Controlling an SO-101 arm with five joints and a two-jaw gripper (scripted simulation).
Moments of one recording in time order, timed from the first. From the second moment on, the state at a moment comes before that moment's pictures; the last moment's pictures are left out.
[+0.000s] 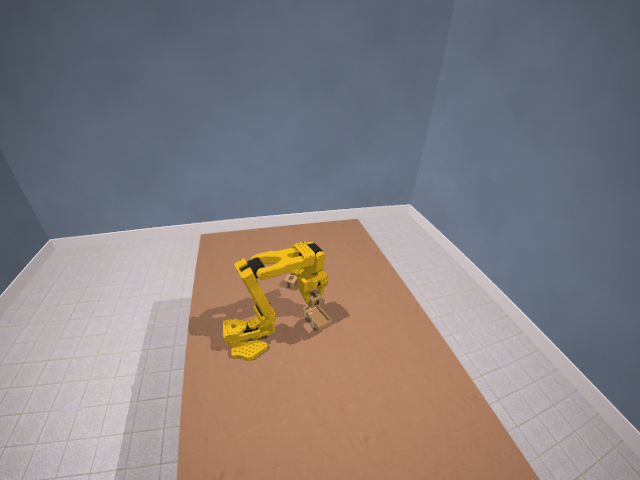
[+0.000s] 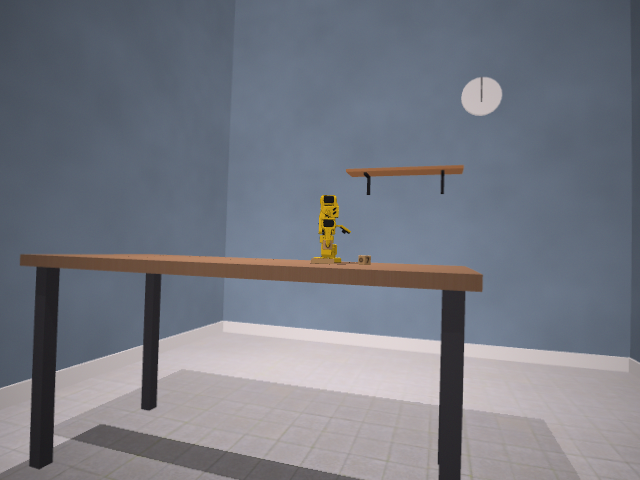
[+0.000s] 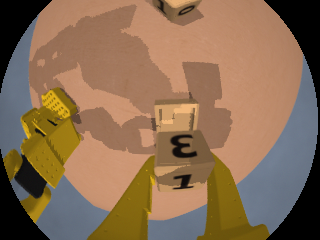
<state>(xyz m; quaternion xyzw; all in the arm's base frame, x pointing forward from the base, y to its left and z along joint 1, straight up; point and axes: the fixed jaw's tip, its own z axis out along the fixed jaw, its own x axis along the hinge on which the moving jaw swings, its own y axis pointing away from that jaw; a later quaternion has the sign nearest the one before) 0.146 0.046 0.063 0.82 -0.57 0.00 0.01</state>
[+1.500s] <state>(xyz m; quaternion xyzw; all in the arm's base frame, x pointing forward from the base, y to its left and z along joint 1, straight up) 0.150 0.050 0.062 0.82 -0.58 0.00 0.00</state>
